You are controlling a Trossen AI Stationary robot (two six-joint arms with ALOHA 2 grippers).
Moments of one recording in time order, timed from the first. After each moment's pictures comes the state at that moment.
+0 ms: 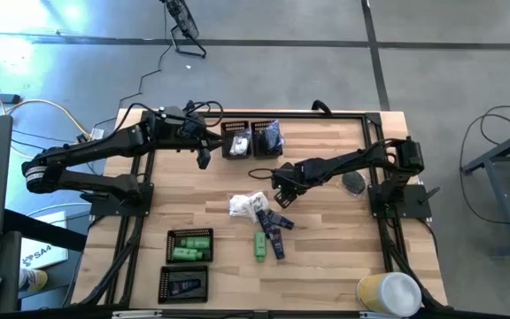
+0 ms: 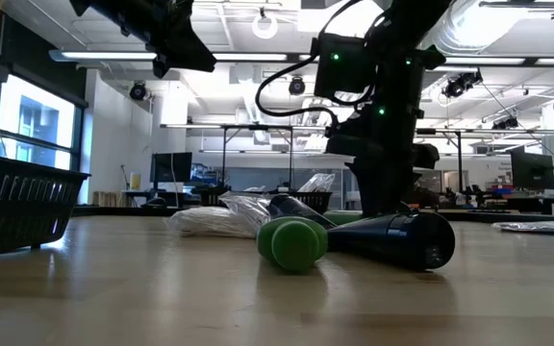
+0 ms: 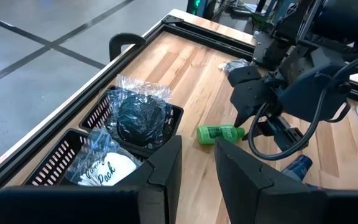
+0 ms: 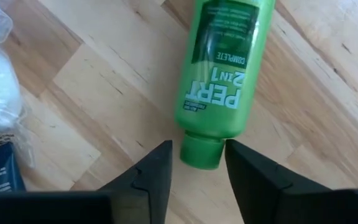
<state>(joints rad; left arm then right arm) 0.40 1.00 0.90 -0.30 0.09 -0.14 -0.04 1.81 1.09 -0.66 0.15 0.79</state>
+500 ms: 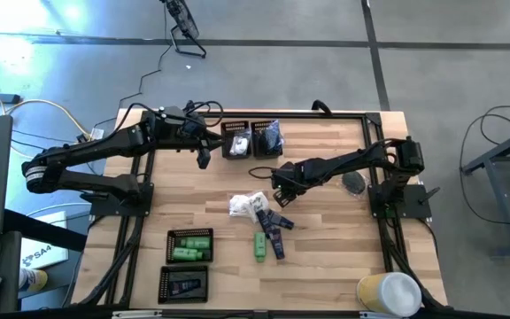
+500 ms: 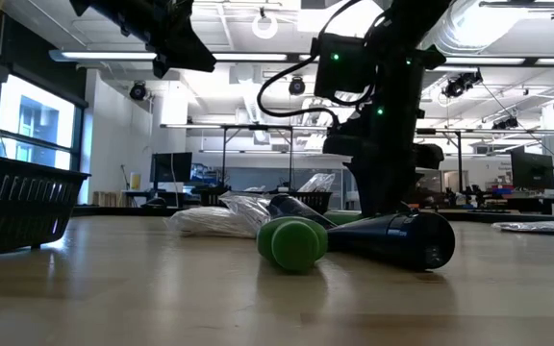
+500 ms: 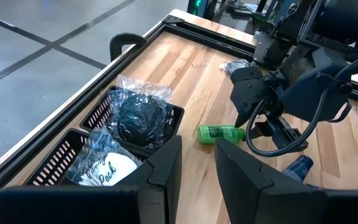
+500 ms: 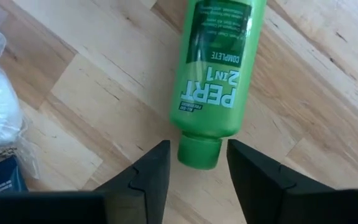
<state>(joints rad) 0.40 1.00 0.90 -0.30 0.08 -0.14 -0.04 1.81 1.09 -0.66 0.15 0.87</state>
